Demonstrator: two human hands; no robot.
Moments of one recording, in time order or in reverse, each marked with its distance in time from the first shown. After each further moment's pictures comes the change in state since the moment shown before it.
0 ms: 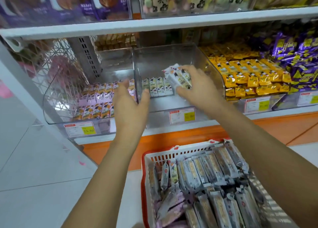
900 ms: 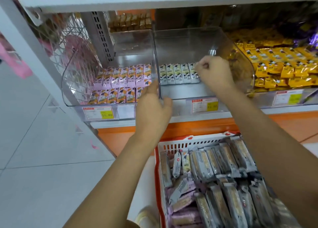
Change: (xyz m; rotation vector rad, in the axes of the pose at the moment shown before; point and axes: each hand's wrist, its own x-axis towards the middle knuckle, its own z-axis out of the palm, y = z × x) left_hand -0.008 -0.038 0.001 0.109 -0.135 0.155; right_hand 0.033 -0.002 0.037 0.018 0.180 0.056
